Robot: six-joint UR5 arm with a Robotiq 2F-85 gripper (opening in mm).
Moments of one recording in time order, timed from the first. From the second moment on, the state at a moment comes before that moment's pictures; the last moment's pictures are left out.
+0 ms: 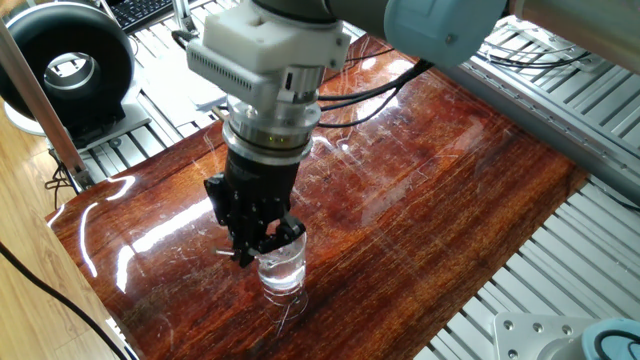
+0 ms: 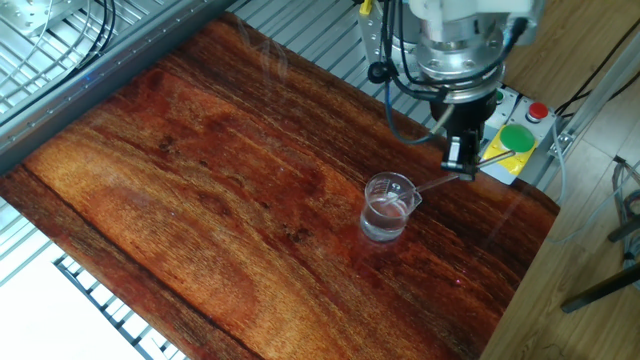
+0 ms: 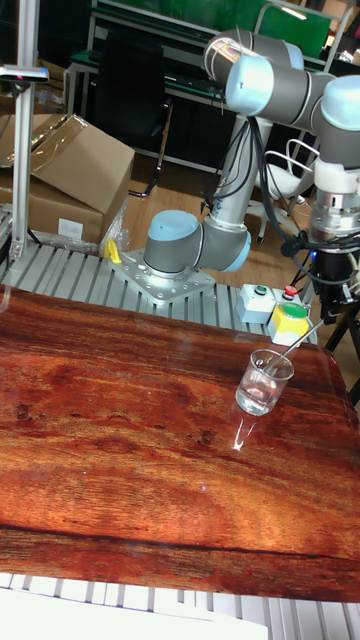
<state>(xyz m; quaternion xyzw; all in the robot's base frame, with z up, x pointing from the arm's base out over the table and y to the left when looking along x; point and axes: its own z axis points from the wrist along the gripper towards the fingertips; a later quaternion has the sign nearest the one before) 0.383 0.291 0.203 -0.76 0.62 0.15 0.12</state>
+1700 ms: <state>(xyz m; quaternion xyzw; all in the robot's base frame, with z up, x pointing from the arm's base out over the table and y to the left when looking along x) 0.431 0.304 0.215 -0.64 0.74 0.15 0.16</state>
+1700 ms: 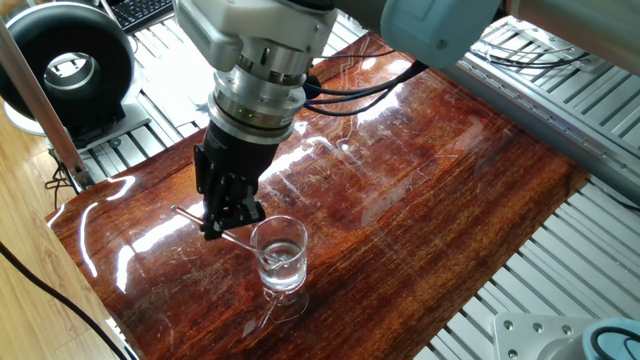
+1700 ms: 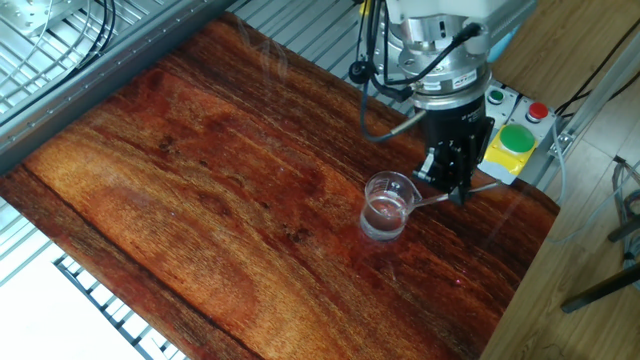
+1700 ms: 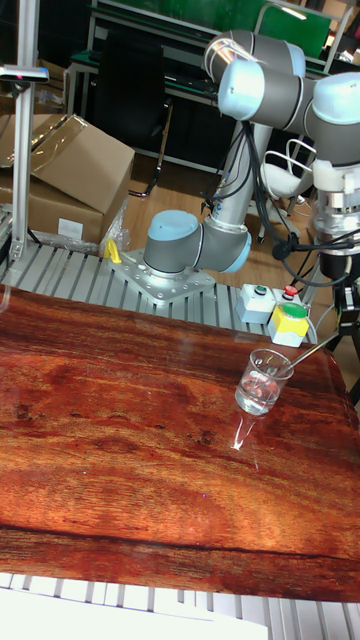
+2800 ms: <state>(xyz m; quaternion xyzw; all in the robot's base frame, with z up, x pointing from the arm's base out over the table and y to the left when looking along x) 0.430 0.304 0.221 -0.60 0.77 0.16 0.17</state>
